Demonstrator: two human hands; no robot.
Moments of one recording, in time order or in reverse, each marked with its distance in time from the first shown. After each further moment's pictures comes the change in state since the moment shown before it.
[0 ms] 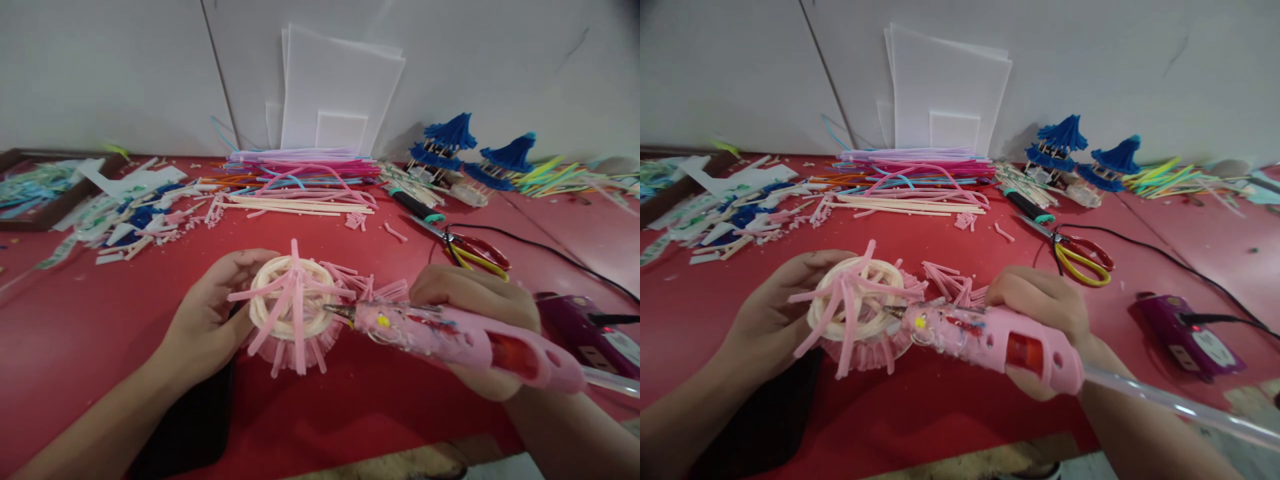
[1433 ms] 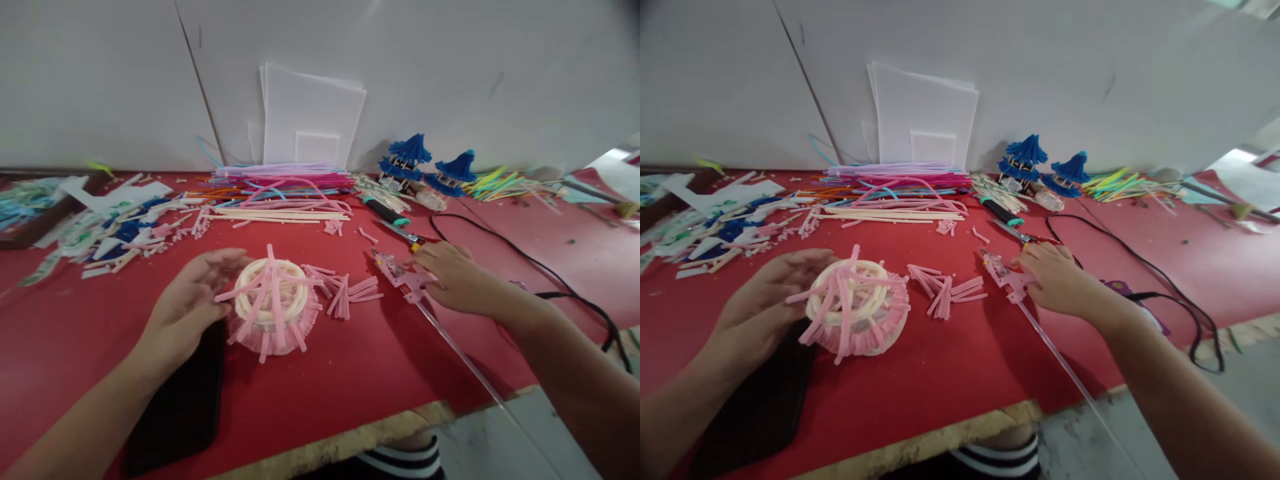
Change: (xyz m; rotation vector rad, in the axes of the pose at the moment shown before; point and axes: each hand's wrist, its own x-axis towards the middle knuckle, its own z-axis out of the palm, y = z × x) left_hand 0.006 -0.001 -0.014 -0.047 0.217 -0.109; right_hand -0.042 0.090 -0.053 -0.648 -0.503 0.316
